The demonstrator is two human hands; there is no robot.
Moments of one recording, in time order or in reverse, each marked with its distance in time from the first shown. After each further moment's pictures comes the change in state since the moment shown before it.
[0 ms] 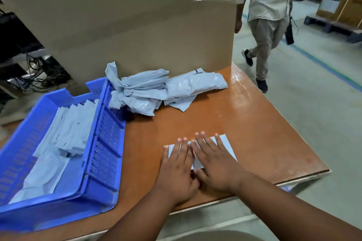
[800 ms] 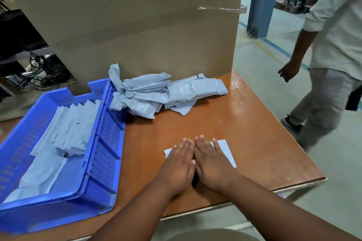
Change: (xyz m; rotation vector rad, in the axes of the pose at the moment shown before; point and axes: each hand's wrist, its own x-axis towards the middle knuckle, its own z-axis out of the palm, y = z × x) left_hand 0.025 -0.013 -0.005 -0.243 0.008 0.016; right_hand 0.017 -0.010 0.004 0.043 -0.035 0.140
